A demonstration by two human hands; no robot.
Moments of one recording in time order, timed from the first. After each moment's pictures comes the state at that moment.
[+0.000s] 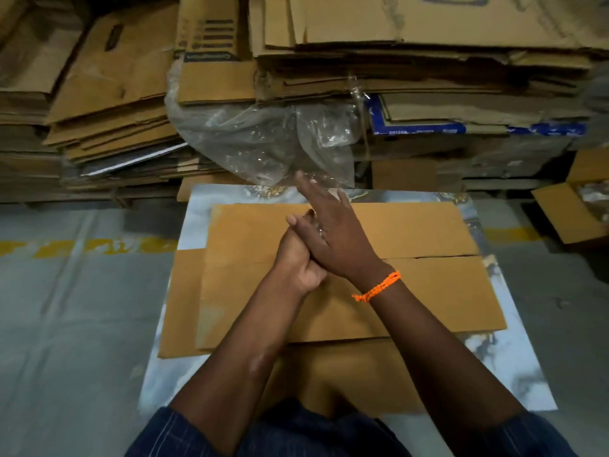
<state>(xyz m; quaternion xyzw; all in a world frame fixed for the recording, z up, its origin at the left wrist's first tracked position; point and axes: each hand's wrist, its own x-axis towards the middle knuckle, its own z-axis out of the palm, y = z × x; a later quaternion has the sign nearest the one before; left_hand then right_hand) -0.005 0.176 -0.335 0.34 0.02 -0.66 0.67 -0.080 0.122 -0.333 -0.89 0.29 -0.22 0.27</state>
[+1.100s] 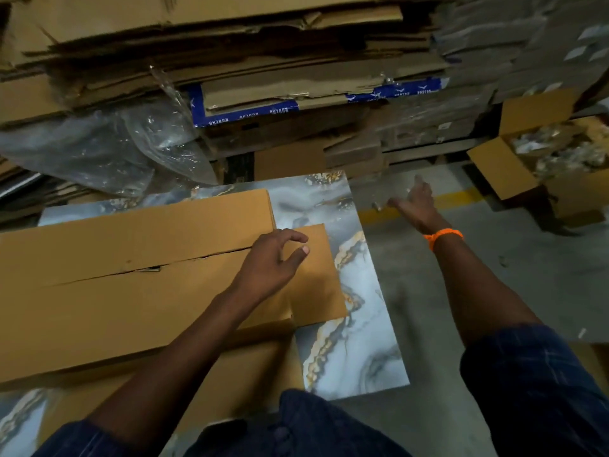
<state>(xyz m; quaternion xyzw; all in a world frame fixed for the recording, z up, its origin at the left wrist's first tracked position) -0.308 0.050 -0.376 0.70 -0.59 -0.30 0.29 -0.569 -0.167 -0.416 -0.64 0.68 -0.11 0.33</state>
